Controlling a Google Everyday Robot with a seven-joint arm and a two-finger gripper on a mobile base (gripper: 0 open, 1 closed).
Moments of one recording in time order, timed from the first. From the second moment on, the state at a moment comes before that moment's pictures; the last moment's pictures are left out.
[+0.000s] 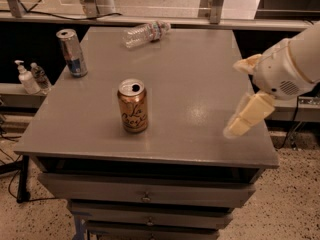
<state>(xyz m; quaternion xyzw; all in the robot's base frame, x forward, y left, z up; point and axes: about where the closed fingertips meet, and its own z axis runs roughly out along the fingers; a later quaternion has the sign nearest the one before) 0.475 -0.159 0.913 -0.59 0.75 0.09 0.29</state>
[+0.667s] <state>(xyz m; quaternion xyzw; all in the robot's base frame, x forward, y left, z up) 0.488 -0.098 0.888 -0.53 0.71 0.24 0.39</state>
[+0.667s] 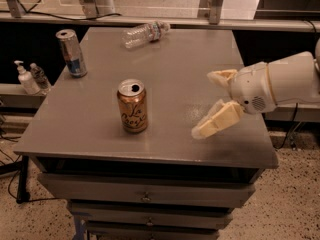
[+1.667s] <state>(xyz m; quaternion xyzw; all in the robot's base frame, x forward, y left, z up) 0.492 -0.062 0.897 -0.50 0.67 0.31 0.45</state>
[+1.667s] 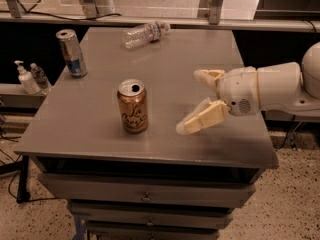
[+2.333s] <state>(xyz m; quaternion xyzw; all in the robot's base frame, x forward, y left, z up) 0.515 0.002 0.892 -0.50 0.61 0.37 0.49</state>
